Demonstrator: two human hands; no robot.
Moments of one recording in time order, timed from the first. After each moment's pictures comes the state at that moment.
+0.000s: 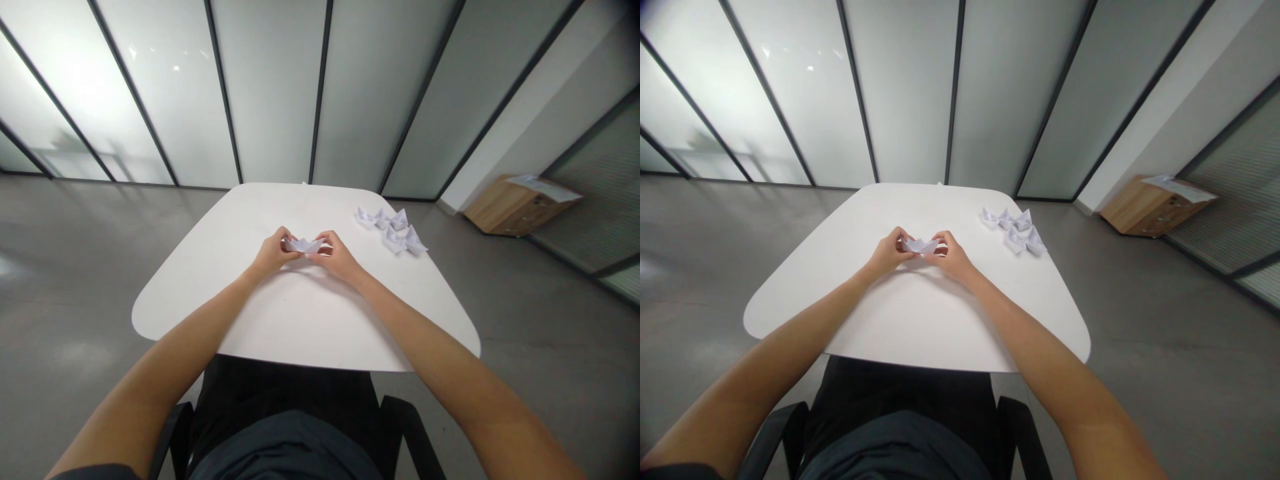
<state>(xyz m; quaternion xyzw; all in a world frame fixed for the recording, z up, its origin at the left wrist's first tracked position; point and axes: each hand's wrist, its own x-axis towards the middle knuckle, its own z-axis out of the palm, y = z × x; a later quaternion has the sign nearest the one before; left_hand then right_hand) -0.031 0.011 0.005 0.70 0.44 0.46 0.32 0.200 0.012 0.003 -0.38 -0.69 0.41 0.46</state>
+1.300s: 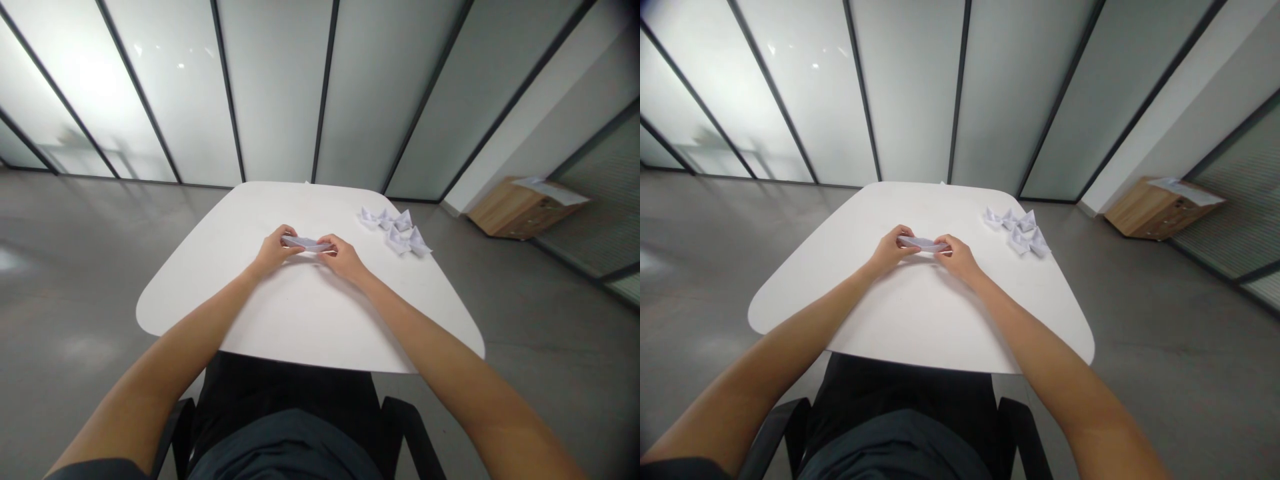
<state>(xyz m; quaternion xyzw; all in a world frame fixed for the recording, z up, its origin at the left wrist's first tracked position) -0.036 0.014 0.007 0.70 0.47 0.47 0.29 0.207 0.017 0.002 -0.41 -0.74 0.31 0.44</state>
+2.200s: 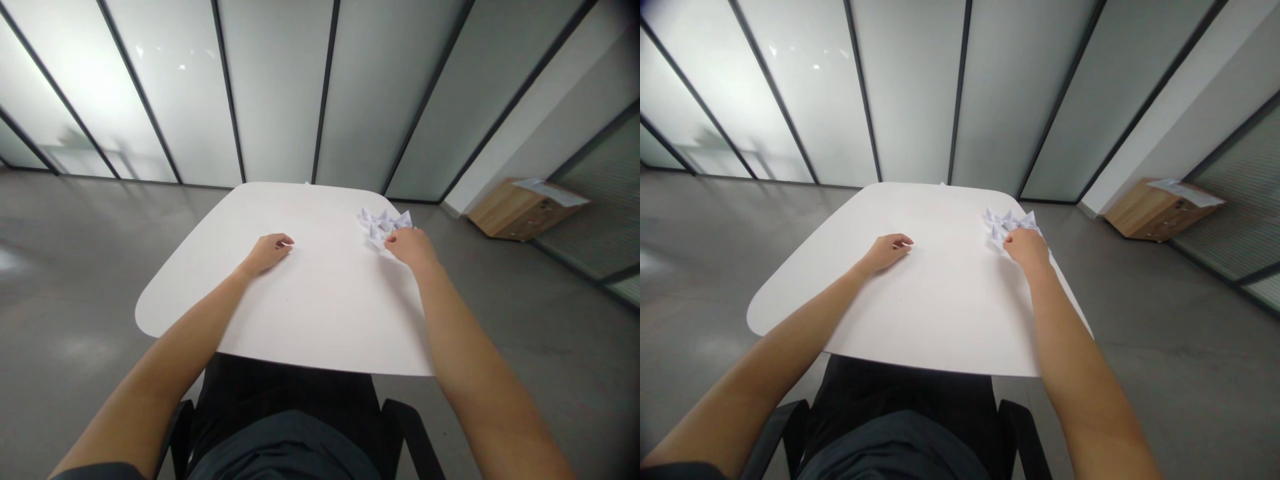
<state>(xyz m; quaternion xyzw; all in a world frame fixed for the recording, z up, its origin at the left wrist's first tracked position) -0.062 0.030 0.001 0.76 0.51 0.33 0.20 0.353 0.044 0.053 -0.70 -0.70 -0.09 0.11</state>
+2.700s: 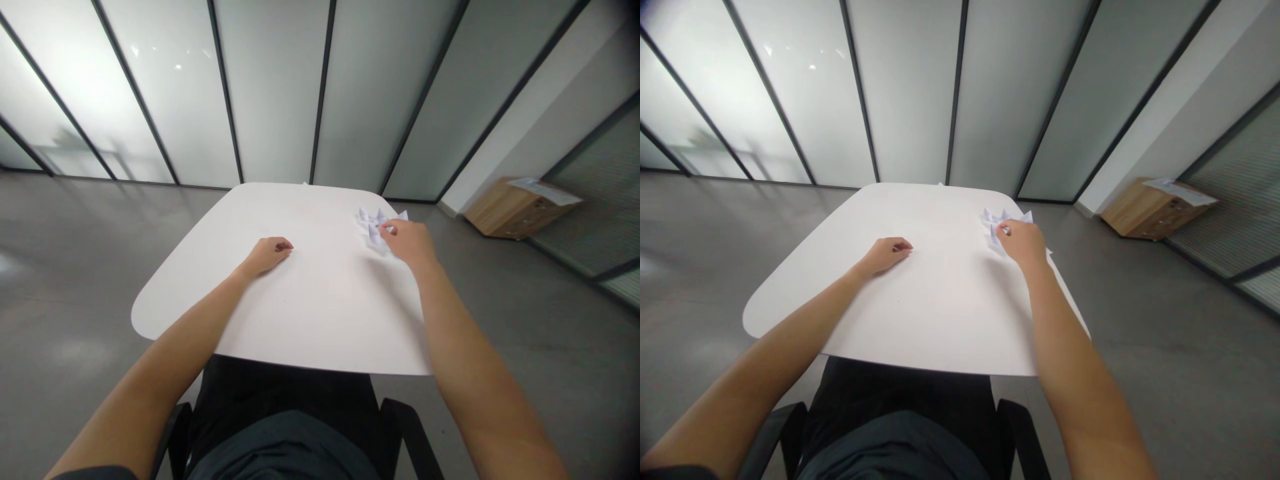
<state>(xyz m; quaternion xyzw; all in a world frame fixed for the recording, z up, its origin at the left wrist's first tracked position) -0.061 0.030 -0.004 0.79 0.49 0.31 0.20 0.342 0.035 0.067 -0.67 -0.70 -0.10 0.24</state>
